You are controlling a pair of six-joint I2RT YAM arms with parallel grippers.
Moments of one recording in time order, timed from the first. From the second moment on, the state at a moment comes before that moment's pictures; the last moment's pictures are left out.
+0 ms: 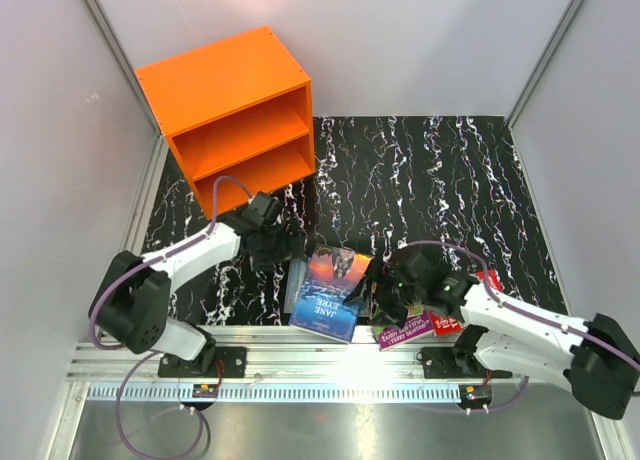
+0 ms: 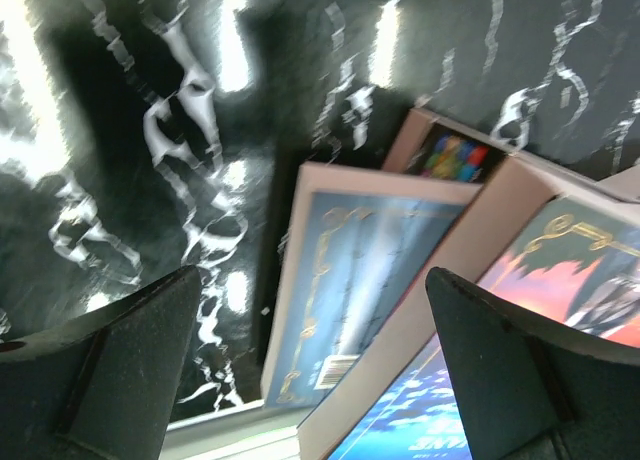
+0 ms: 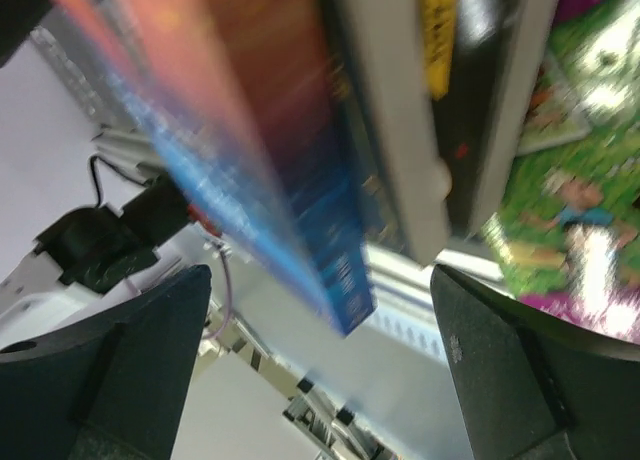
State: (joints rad) left arm -0.55 1.43 0.84 -0.55 0.12 -0.76; right arm 0.86 0.95 0.50 -0.42 -0.28 1.35
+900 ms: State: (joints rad) left arm -0.70 1.52 0.87 -0.52 0.13 -0.84; right arm 1.10 0.95 0.37 -0.16 -0.05 1.51
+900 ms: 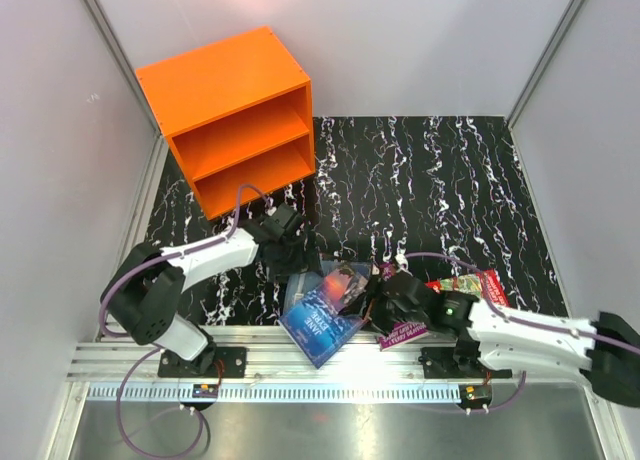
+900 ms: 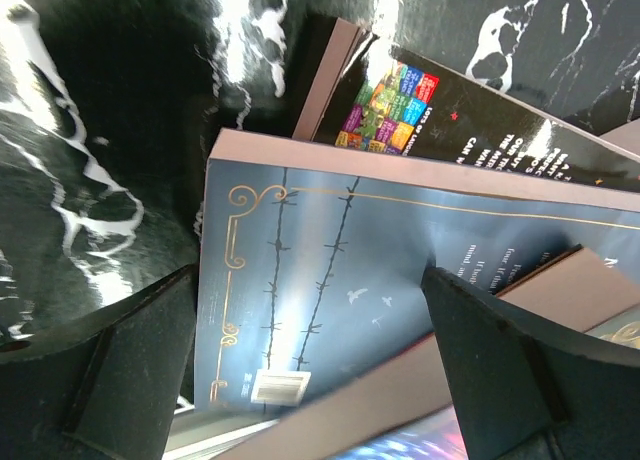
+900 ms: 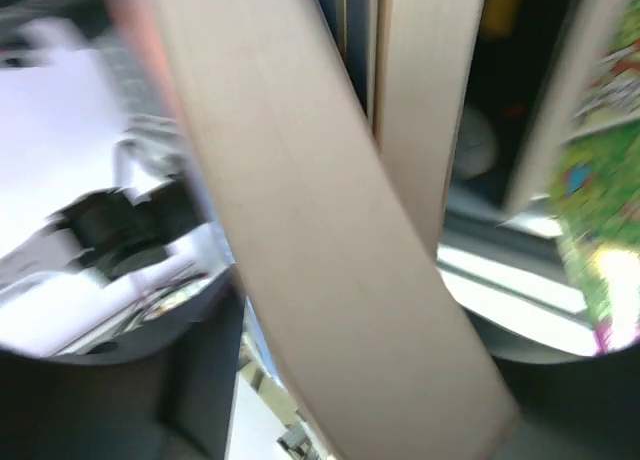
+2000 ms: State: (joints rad) left arm -0.94 0.98 1.40 -1.15 -0.41 -0.98; right arm 1.01 1.26 1.81 -0.95 0.19 0.94
